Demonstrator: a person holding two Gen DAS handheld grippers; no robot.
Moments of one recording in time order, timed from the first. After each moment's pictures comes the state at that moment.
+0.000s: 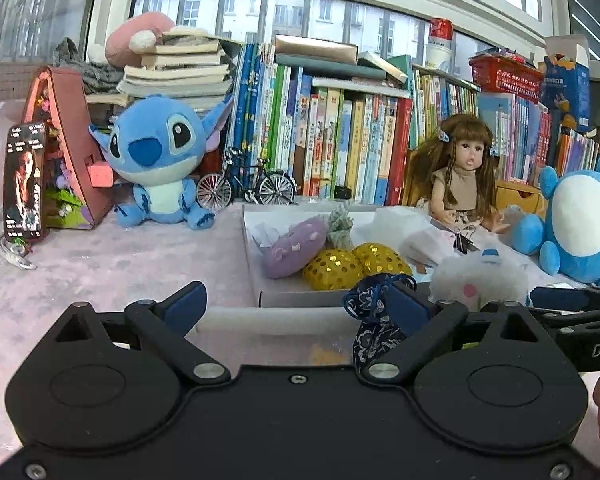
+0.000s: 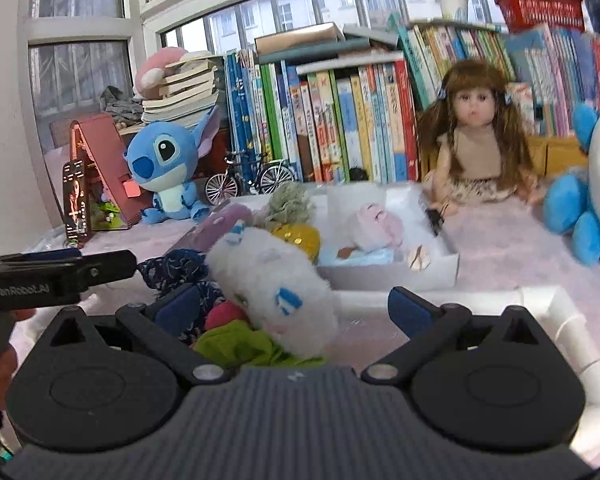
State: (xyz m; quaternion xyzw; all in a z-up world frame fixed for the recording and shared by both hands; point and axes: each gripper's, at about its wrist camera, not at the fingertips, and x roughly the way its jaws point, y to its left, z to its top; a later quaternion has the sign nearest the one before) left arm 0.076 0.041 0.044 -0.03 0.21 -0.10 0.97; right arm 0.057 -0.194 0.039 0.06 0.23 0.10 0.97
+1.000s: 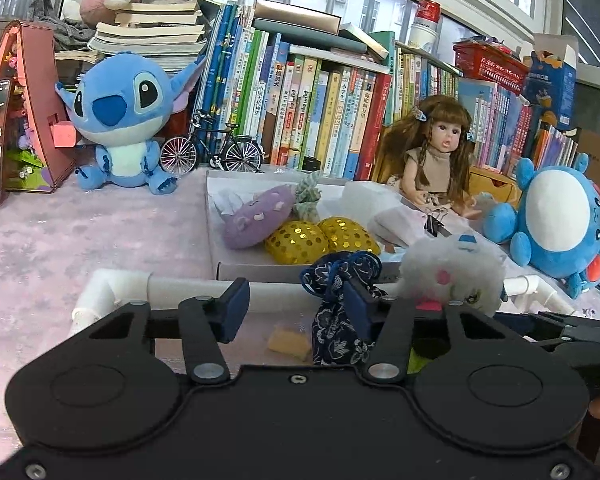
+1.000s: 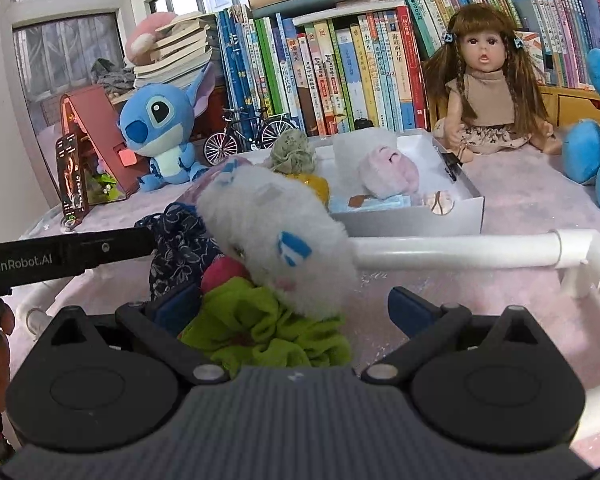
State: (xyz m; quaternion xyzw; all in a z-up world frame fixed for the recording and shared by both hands) left arm 0.089 0.034 0.034 -0.06 0.25 -0.15 0.95; right arm 0.074 -0.187 0.014 0.08 0.29 0.11 0.95
